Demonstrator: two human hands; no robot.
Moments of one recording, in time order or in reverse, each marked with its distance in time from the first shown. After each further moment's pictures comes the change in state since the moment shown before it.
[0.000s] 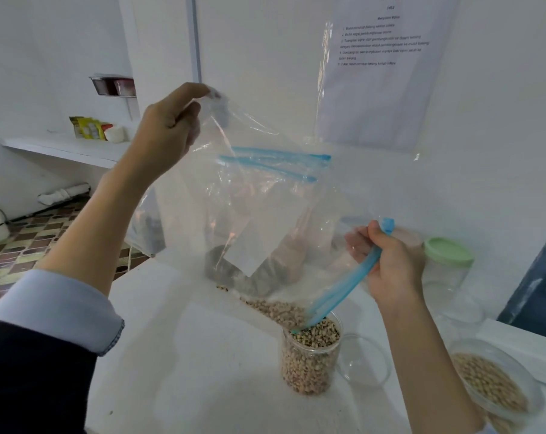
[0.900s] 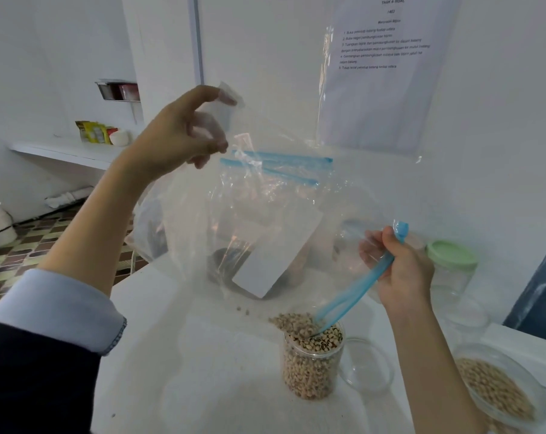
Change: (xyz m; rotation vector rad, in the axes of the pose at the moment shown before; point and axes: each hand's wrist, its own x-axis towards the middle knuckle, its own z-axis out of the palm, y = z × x) left_hand 0.005 0.012 -0.006 -0.082 -0.246 -0.066; right_hand 0.017 0.005 -0.021 0.027 0.013 -0.045
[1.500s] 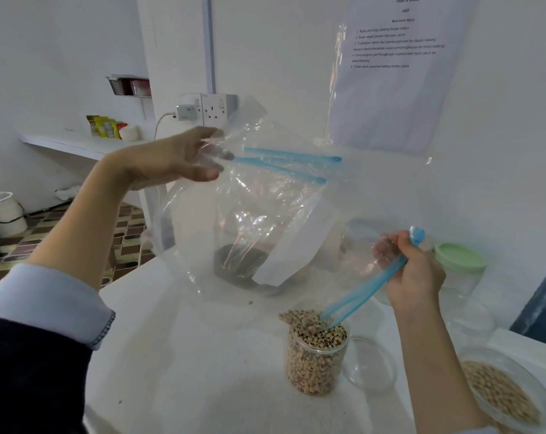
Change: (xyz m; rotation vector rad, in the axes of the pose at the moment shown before) left_hand -0.018 -0.031 -0.024 -0.123 -0.364 -0.350; right_hand 0.012 0.007 -0.008 0.076 0.059 -0.002
